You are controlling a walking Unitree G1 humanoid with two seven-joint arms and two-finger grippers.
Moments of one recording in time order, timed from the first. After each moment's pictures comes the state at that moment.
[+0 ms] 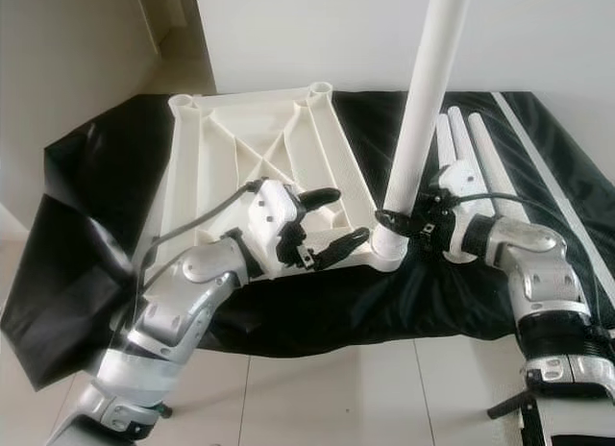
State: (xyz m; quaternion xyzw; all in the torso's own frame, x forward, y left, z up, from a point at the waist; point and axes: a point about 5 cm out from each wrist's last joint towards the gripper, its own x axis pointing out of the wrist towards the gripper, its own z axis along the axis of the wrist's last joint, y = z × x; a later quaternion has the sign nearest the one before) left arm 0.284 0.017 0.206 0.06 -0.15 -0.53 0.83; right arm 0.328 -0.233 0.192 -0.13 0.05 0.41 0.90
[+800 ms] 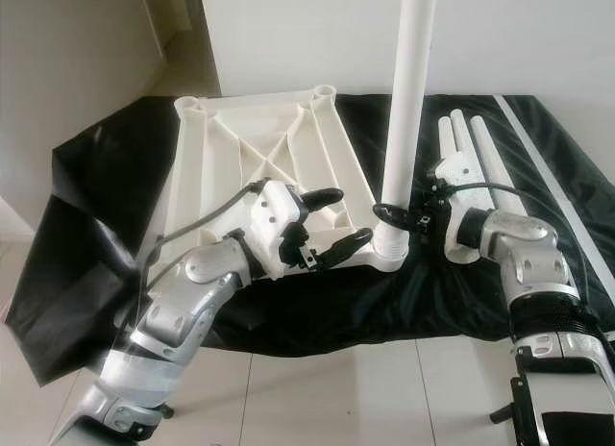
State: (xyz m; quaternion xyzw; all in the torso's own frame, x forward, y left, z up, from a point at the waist) left arm 0.283 0.015 0.207 0.06 -0.15 -0.53 0.83; right arm 0.337 -0.233 0.187 -0.13 0.05 0.40 0.90
